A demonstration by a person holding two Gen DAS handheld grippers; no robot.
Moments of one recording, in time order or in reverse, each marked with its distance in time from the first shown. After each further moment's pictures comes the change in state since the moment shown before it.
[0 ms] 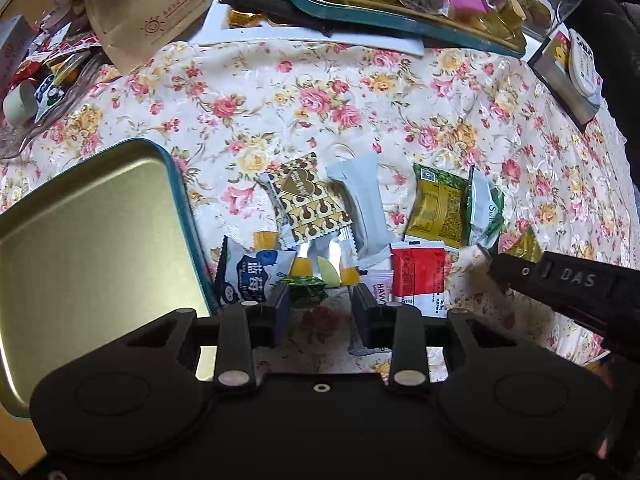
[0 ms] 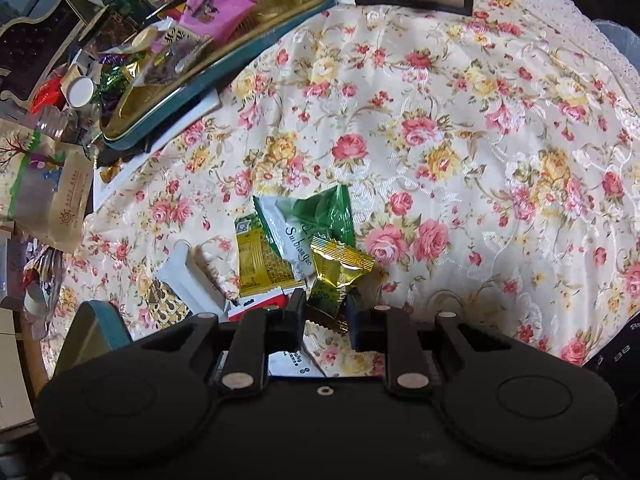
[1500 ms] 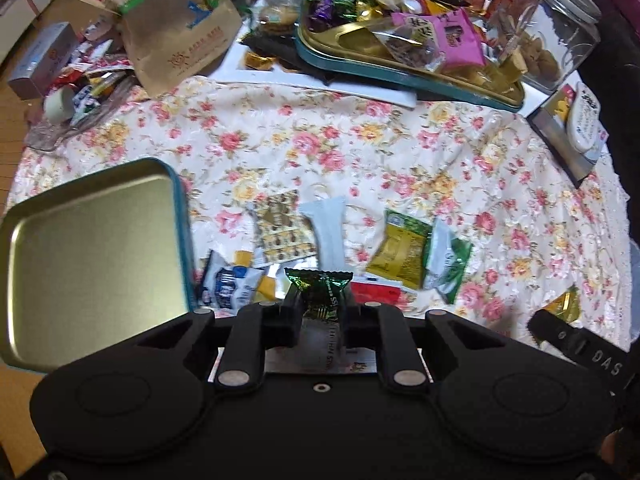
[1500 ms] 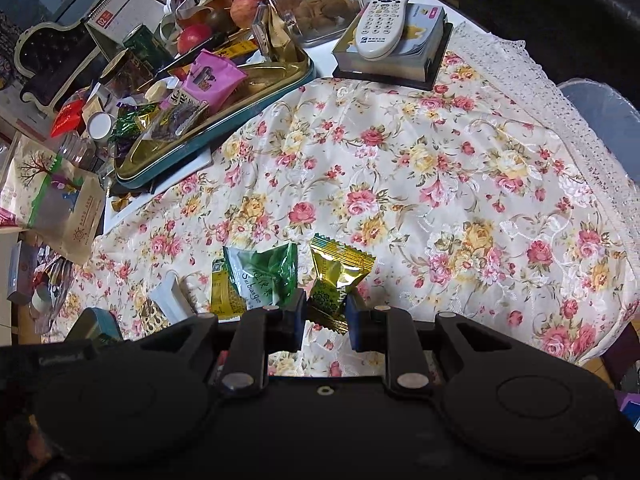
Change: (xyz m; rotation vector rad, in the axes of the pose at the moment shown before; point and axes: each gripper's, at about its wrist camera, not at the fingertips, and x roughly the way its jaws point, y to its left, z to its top) left arm -0.037 -0.038 0.004 -0.140 -0.103 0.086; right arm -0.063 -0.053 0.011 -0.074 -0.127 0.019
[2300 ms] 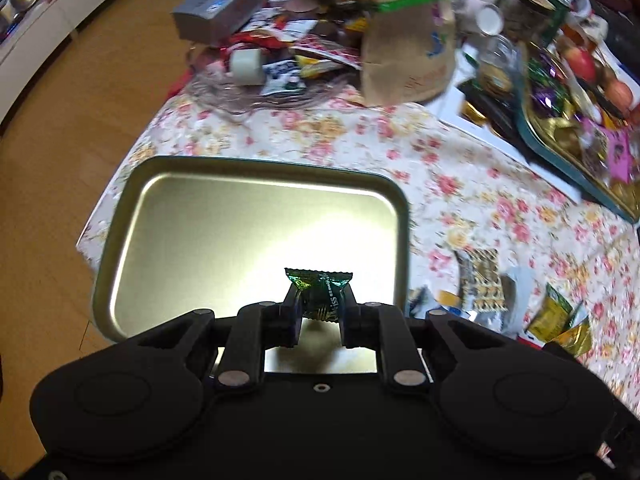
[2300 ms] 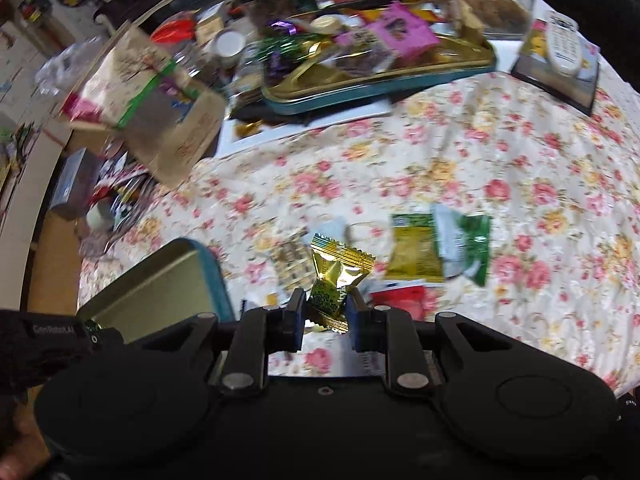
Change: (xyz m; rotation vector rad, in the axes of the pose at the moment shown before) left arm -0.024 0.167 0.006 -0.317 -0.031 0.136; right arm 0.019 0.159 -0.042 -0.262 0.044 0.105
